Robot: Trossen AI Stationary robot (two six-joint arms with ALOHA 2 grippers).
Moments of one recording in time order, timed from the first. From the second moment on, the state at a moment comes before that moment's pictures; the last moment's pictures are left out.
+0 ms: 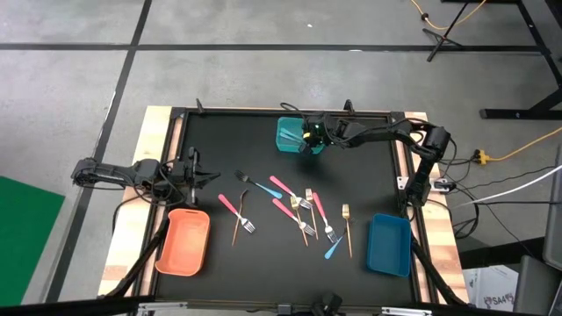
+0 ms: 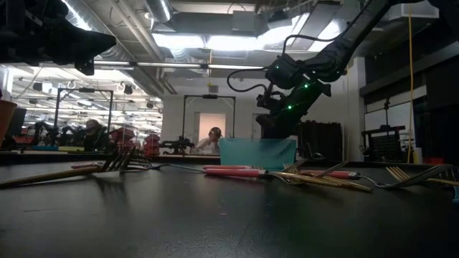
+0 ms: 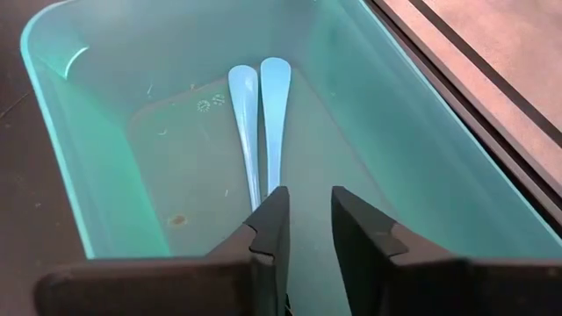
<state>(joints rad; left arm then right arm) -0.13 0.02 0.01 0.17 -0.25 0.03 -0.49 1.82 0.98 0.05 0.11 -0.03</state>
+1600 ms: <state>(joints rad) -0.14 0.68 0.34 0.45 -0.24 -0.18 -0.40 1.39 0.99 -0.04 -0.22 -0.17</state>
